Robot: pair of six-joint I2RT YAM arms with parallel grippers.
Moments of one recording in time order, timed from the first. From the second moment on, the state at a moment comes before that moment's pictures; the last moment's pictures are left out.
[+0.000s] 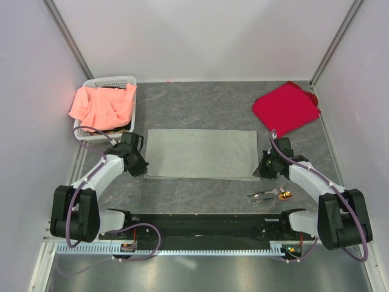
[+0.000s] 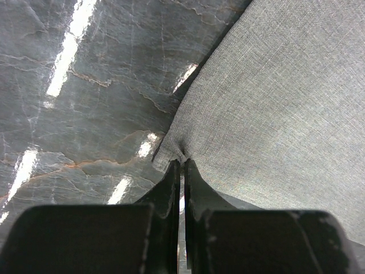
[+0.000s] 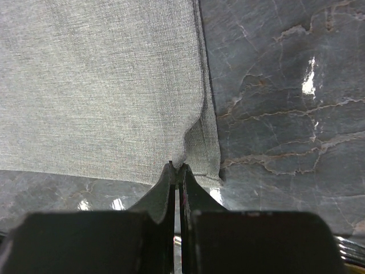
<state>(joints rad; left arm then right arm) -0.15 1.27 0.68 -0.58 -0.08 -0.76 0.16 1.22 0.56 -0.40 -0.19 0.53</state>
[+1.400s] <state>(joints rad) -0.15 1.14 0.70 -0.59 0.02 -0.80 0.16 1.20 0.65 -0.44 -0.22 0.57</state>
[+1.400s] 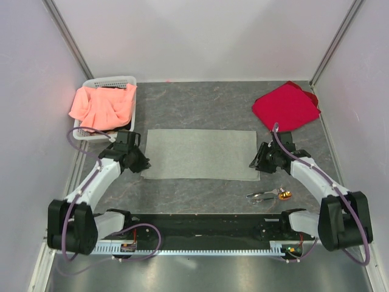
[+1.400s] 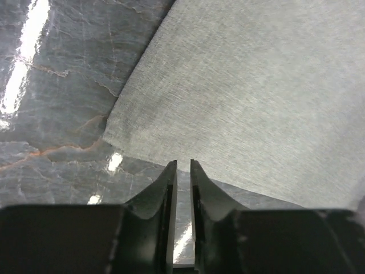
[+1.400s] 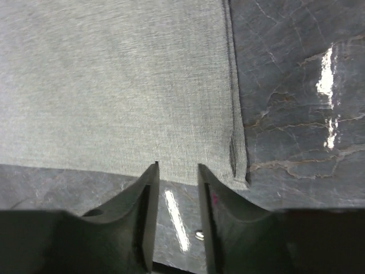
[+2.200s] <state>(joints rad) -0.15 1.39 0.85 -0.30 0.12 -0.78 0.16 1.53 0.92 -0.33 -0.14 0.54</state>
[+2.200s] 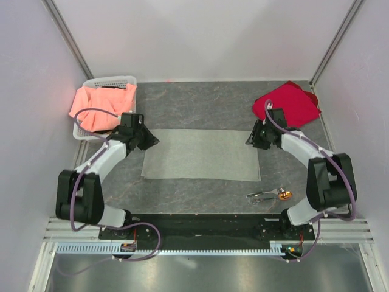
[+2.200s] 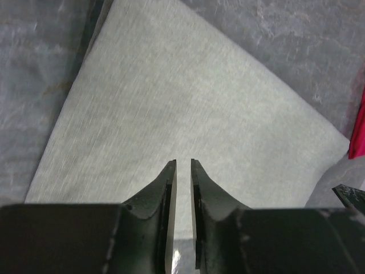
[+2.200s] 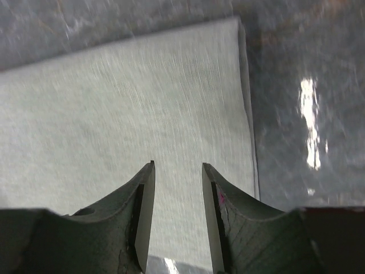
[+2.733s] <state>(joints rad) -0.15 1.83 1.12 -0.25 0.03 -0.78 0.16 1.89 1.20 -0.31 -0.05 0.45</state>
